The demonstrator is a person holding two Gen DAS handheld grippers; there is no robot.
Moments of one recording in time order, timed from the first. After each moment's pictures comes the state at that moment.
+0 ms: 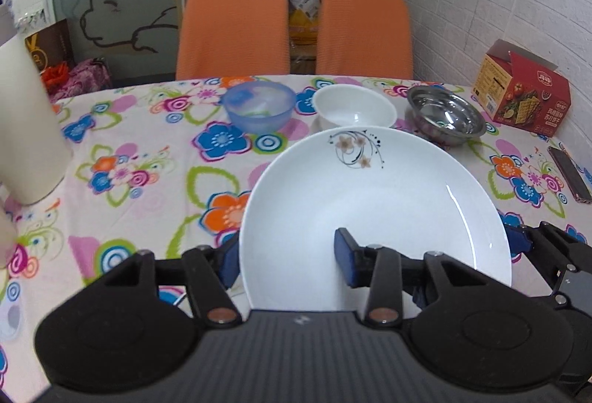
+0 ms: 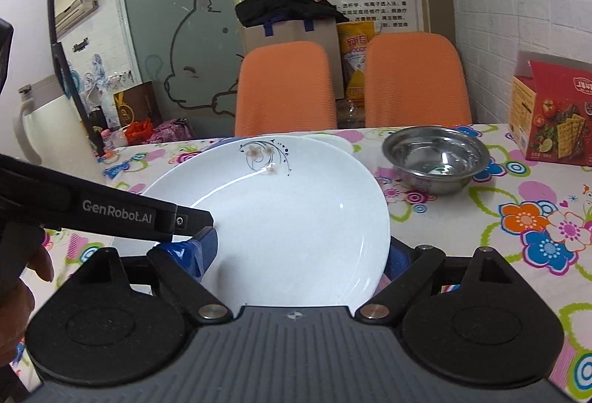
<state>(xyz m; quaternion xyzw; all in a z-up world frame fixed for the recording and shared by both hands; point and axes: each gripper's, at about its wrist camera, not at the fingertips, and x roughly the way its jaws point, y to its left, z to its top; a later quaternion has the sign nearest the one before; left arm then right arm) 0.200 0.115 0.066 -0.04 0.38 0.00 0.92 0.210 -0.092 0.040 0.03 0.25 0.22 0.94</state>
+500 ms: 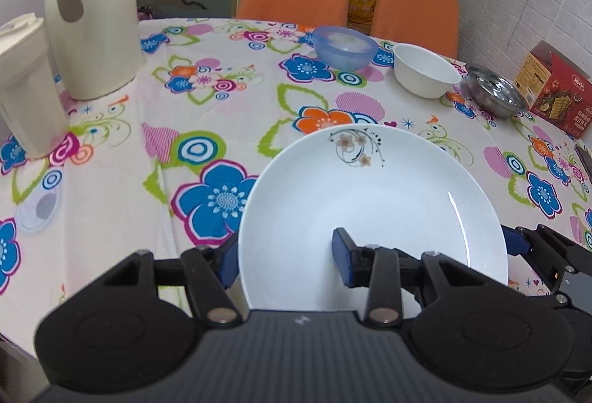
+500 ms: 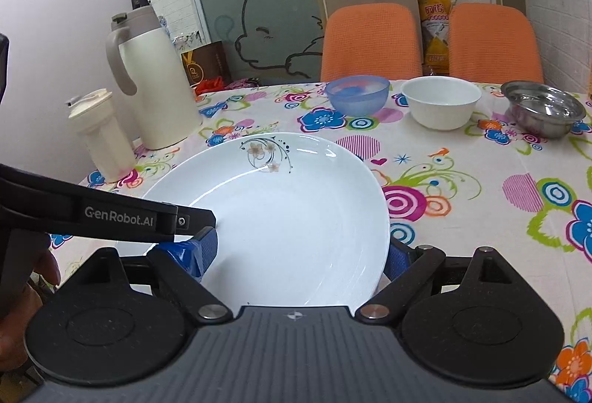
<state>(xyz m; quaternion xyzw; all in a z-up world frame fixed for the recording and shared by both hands) 0.132 0.180 0.019 -0.10 0.41 0.04 0.90 0.144 -0.015 0.010 0.01 0.29 0.30 0.91</state>
